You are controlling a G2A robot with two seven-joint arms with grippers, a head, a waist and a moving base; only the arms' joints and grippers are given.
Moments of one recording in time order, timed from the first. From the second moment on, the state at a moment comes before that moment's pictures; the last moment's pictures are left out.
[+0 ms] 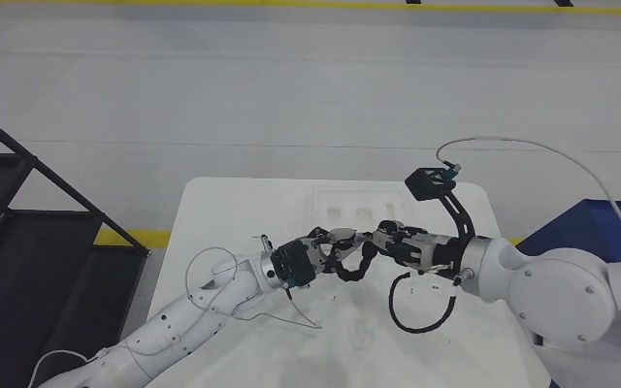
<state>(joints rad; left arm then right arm) 1.10 -0.94 -0.70 -1.65 1.51 -0.18 0.66 -1.09 -0.96 1.22 -2.35 -0.36 0.58 1.20</state>
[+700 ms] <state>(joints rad) 1.14 -0.96 -0.76 -1.65 1.55 -0.21 0.65 -1.08 -0.95 1.19 -2.35 -0.39 0.61 1.19</state>
